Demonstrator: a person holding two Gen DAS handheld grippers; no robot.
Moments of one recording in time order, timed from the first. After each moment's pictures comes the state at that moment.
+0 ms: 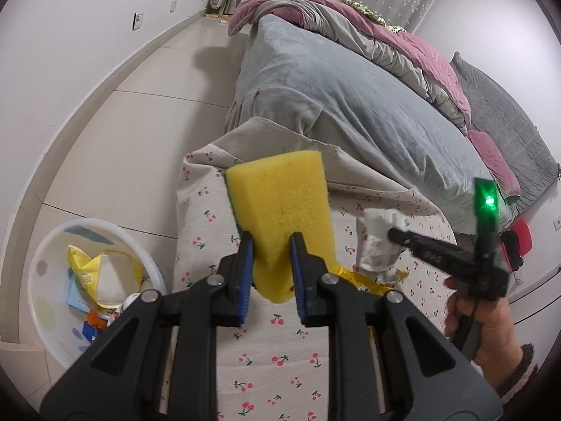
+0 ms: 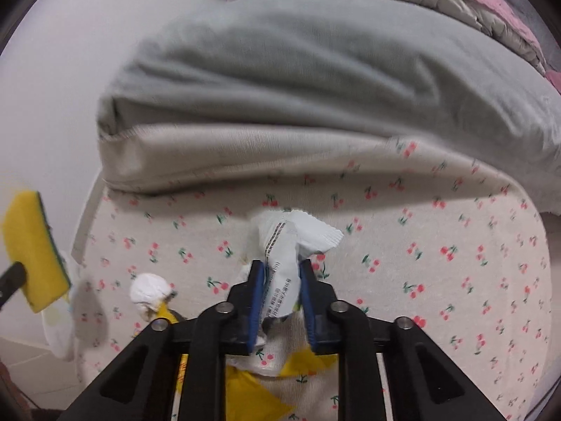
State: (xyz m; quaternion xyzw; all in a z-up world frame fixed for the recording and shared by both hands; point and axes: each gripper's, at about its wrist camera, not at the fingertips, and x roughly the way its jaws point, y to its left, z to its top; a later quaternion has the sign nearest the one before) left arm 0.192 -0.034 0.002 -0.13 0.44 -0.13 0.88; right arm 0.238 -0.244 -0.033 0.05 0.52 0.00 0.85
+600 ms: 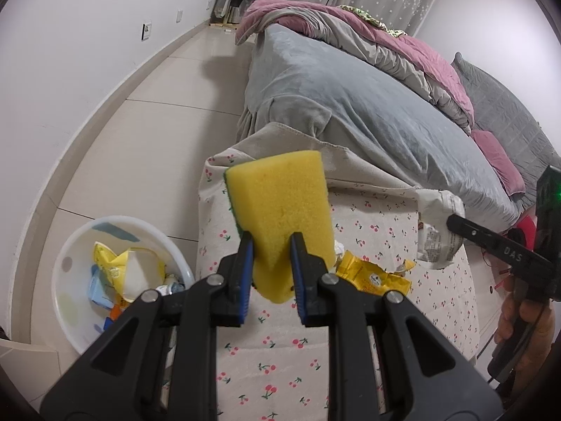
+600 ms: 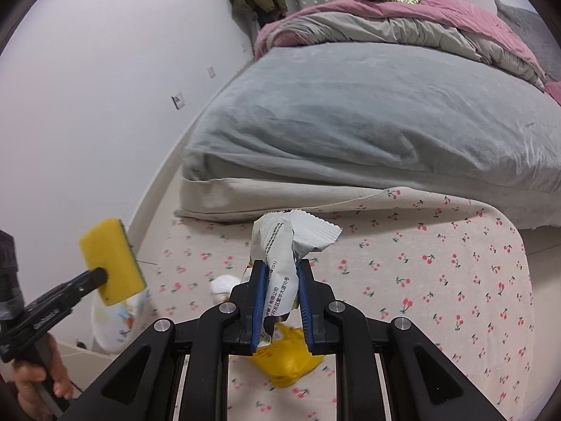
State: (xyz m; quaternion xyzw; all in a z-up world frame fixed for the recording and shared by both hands) left arm 0.168 -0.013 0.011 -0.12 0.43 -0.12 0.89; right arm 0.176 -0.229 0.052 0.08 0.45 0.05 0.89
